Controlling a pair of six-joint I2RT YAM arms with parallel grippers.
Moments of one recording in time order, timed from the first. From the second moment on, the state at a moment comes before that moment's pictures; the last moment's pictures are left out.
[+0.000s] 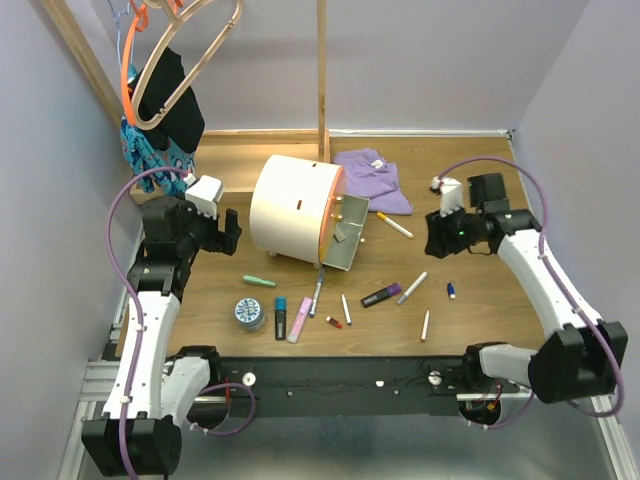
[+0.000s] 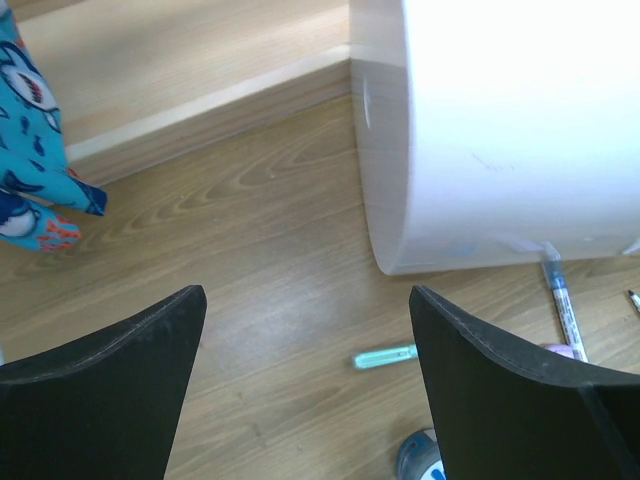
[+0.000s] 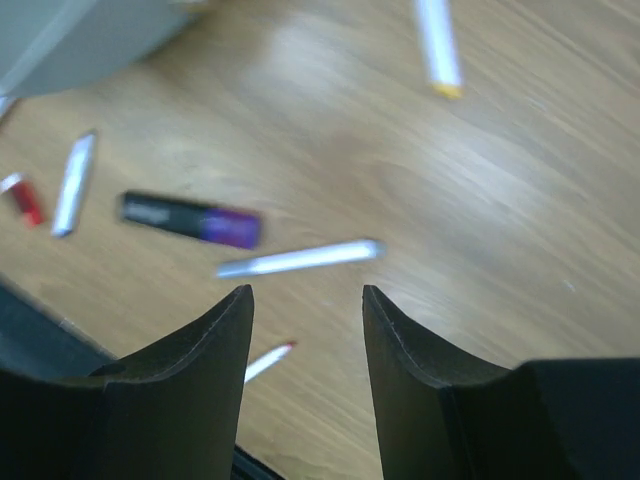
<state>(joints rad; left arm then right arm) 0.01 0.84 0.83 -0.45 0.36 0.18 0.21 1.21 1.03 -0.81 -0.35 -0.29</state>
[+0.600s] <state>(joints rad) 0.01 0.92 0.95 -0.58 0.34 0.26 -0.09 1.49 1.15 -0.61 -0.38 -0.15</state>
